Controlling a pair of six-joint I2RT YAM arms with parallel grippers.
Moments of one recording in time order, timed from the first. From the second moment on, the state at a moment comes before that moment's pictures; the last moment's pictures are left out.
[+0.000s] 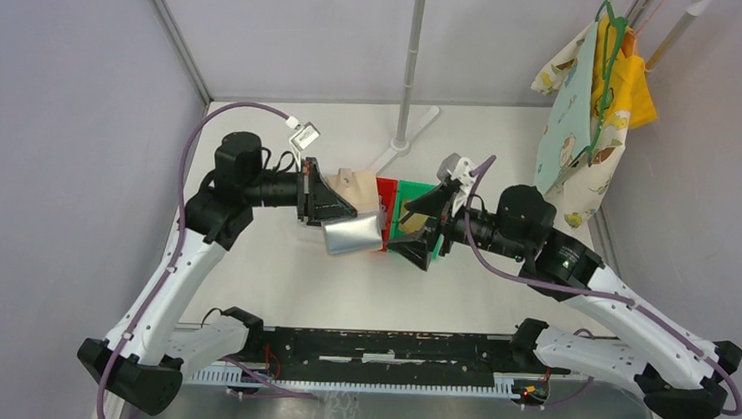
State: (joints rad) left arm -0.39 0.98 1.11 -0.46 0.95 -0.42; right arm 0.91 0.95 1.15 -0.33 -0.25 0.19
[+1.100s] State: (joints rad) left arm -0.39 1.00 1.18 -0.33 1.19 -0.70; right arm 0.88 0.94 0.85 0.11 -0.66 0.18
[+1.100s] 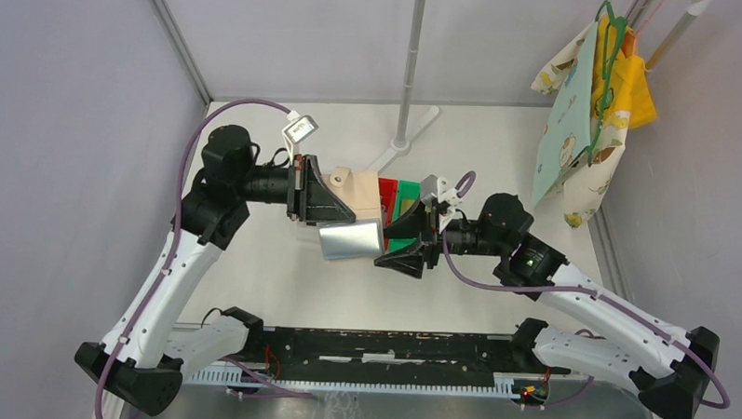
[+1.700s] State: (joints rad) left arm -0.39 1.00 1.18 -0.33 1.19 -0.70; right arm 0.88 0.99 0.87 0.18 -0.65 0.22
